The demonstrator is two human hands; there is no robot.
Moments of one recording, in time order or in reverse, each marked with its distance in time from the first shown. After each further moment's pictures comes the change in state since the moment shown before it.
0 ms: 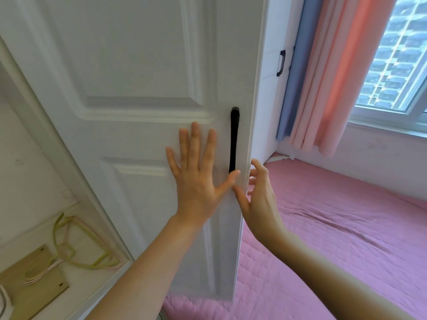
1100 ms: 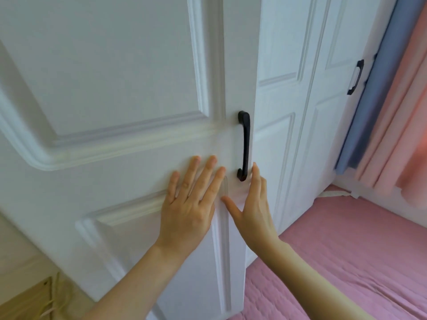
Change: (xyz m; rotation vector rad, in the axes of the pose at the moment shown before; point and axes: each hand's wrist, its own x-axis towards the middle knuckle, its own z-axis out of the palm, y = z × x) left_hand 0.067 -0.129 0.112 0.546 0.038 0.238; right_hand 0.194 0.094 0.130 0.055 -0.124 -0.122
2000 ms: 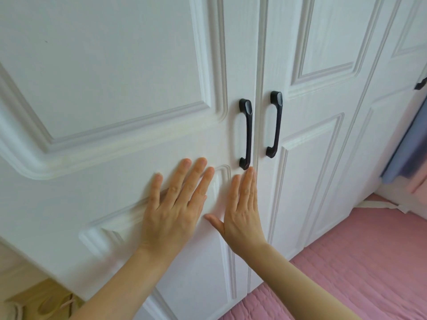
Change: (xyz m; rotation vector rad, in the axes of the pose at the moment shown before) left_hand -0.009 -0.061 0.035 0.427 -0.052 0.075; right_hand 0.043 0.041 0.099 -0.383 -0.049 -0.367
